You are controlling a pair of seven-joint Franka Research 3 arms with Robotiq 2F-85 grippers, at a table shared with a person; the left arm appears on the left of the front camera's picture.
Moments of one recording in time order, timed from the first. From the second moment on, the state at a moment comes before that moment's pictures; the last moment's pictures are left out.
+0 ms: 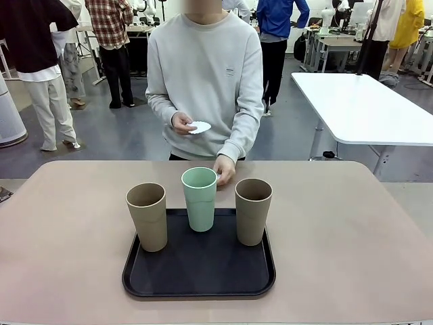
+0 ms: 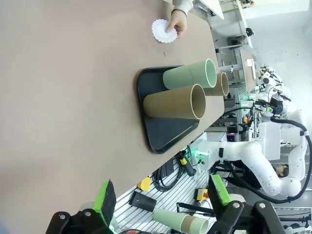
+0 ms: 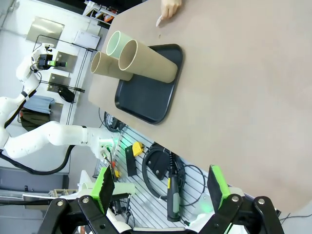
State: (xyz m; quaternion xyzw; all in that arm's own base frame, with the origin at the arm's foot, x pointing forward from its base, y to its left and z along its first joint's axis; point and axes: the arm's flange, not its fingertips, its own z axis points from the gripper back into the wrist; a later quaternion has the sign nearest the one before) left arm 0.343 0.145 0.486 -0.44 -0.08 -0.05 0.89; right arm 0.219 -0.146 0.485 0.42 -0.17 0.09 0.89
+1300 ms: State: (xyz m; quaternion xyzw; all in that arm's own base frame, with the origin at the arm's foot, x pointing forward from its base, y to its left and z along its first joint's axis) left arm 0.343 0.145 0.486 -0.44 -0.08 -0.05 0.89; right arm 0.219 -0.146 0.485 0.42 -0.17 0.09 0.89
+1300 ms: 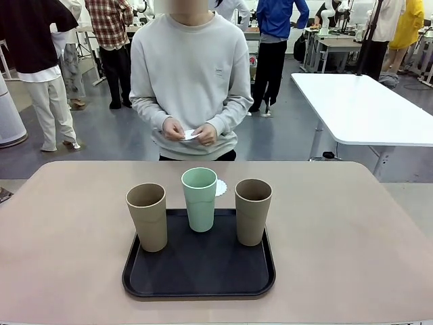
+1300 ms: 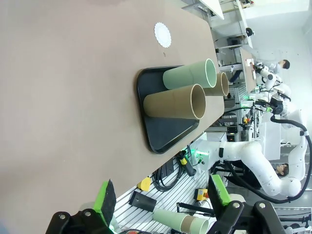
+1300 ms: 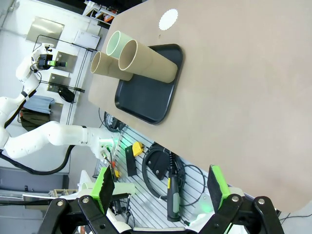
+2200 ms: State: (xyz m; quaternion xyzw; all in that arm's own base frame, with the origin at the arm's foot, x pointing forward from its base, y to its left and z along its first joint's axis) left arm 0.343 0.145 0.487 -0.44 -0.08 -0.05 0.89; right arm 0.219 -0.146 0.485 0.42 -0.17 0.09 0.89
